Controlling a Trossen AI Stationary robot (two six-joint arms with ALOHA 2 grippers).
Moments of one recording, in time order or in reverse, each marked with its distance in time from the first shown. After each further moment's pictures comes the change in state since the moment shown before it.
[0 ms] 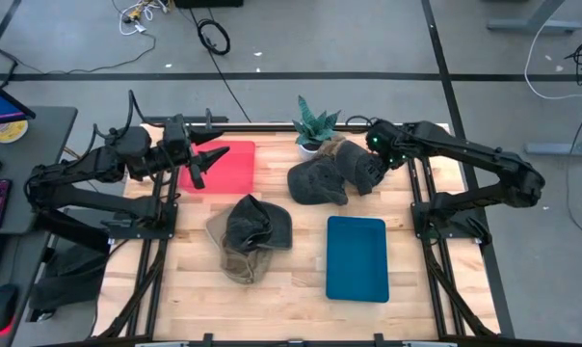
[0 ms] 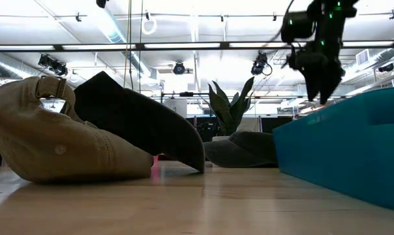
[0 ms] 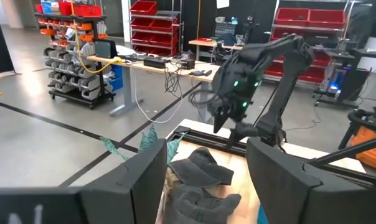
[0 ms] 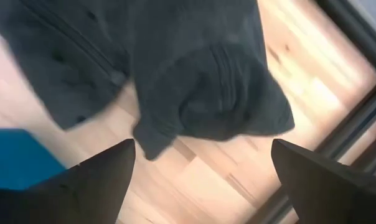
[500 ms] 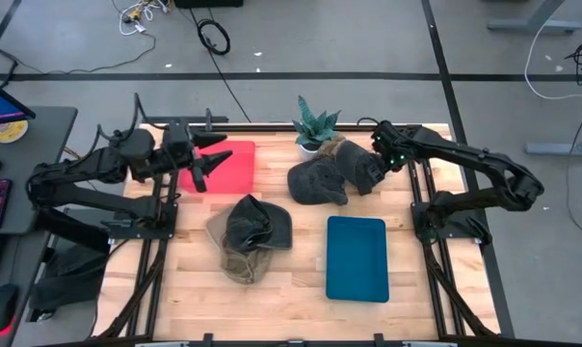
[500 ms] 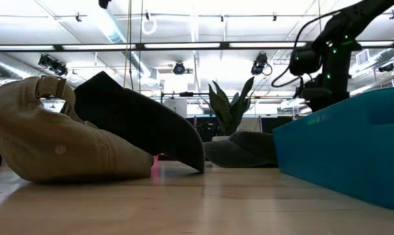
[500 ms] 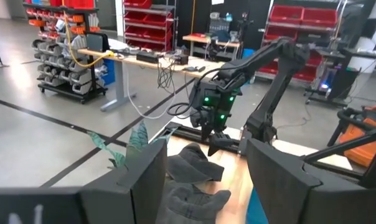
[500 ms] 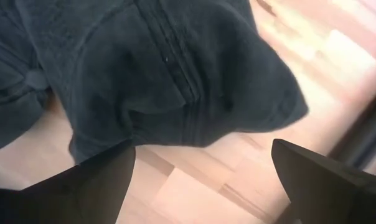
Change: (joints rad) left arm -0.022 0.026 -0.001 0.002 0.000 -0.030; right arm -0.203 0.017 -0.258 0.248 -0.082 -0.043
